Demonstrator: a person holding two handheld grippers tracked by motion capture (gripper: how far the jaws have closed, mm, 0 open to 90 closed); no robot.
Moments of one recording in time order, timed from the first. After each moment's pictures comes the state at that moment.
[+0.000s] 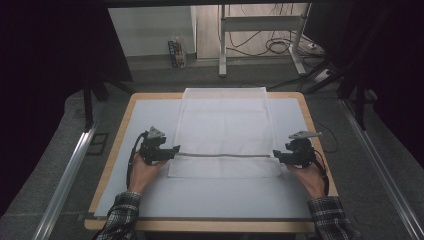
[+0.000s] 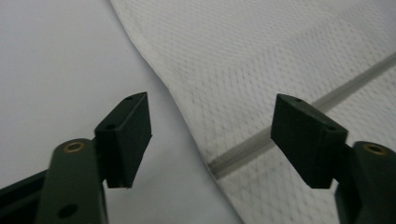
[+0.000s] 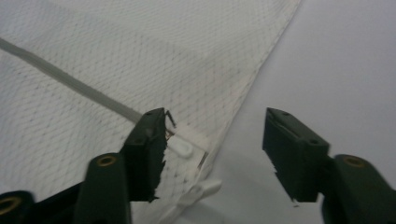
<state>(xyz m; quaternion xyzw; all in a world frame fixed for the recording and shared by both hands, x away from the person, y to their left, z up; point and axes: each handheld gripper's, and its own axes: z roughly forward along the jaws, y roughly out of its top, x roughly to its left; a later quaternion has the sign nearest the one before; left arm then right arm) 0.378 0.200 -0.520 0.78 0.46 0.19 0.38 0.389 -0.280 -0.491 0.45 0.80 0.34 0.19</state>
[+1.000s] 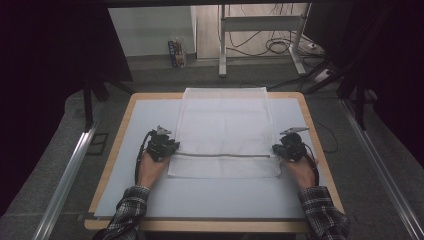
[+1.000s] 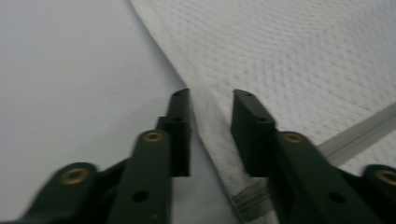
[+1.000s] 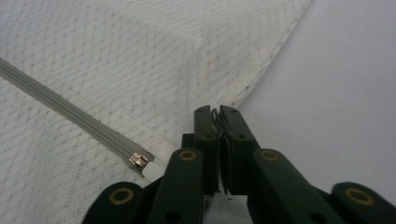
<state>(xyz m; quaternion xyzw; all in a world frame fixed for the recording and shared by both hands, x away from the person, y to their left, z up) 0.402 0.188 -0.544 0.78 0.49 0.17 0.35 0.421 -0.267 -0.514 0.45 0.82 0.31 0.17</state>
